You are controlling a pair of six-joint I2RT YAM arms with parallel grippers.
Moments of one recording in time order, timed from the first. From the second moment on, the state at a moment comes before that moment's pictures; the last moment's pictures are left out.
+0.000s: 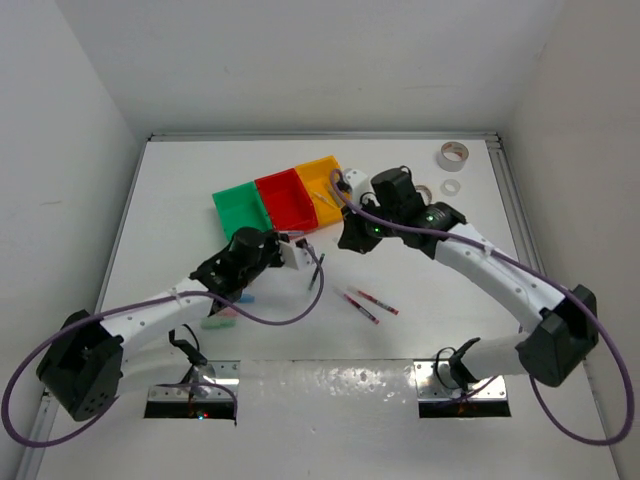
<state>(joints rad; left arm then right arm) -0.67 1.10 0.51 0.10 -0.17 0.98 0.63 1.33 1.12 -0.51 -0.32 0.03</state>
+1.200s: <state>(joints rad) -0.46 0.98 0.44 0.15 0.24 1.43 0.66 1.55 1.16 -0.36 -0.52 0.14</state>
